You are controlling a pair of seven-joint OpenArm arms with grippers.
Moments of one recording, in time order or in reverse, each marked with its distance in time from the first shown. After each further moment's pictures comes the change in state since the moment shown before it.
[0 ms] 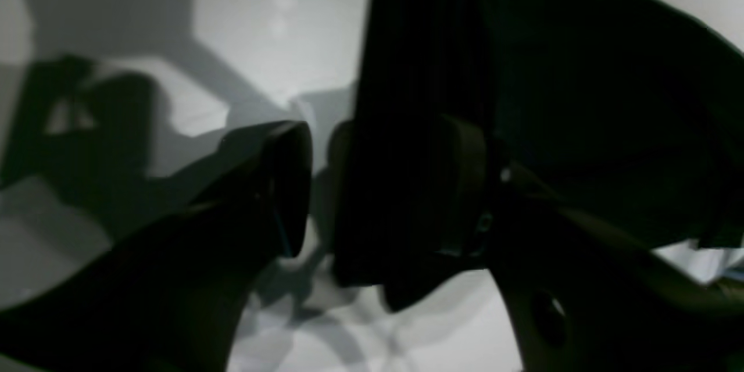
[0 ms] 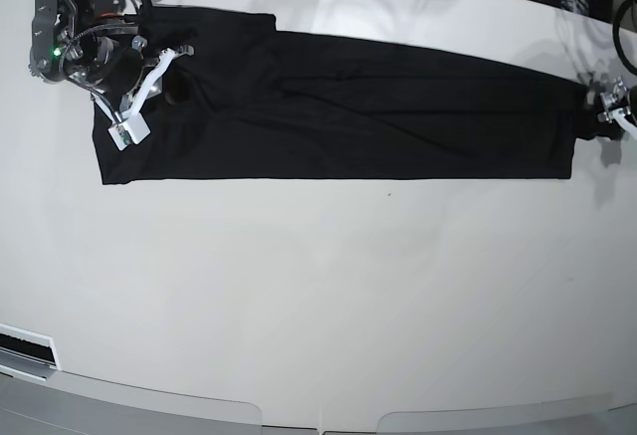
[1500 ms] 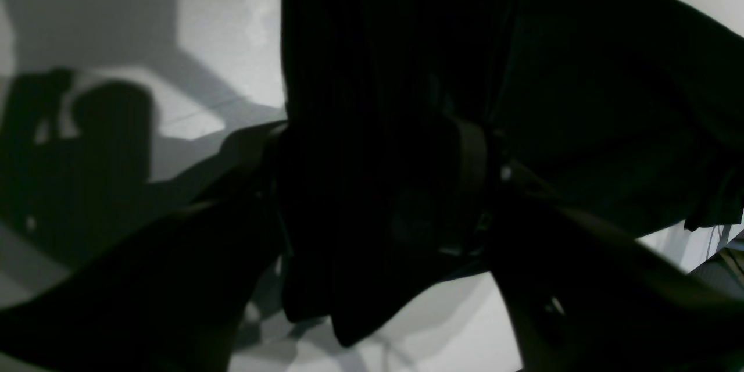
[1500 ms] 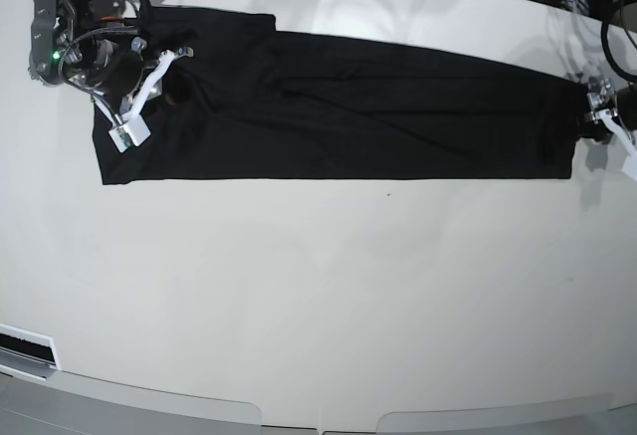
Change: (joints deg) left arm 0.0 2.4 0.0 2.9 4.0 -0.2 -0.1; right arm 0.7 0.1 0.0 0.0 0.9 0.0 -1.1
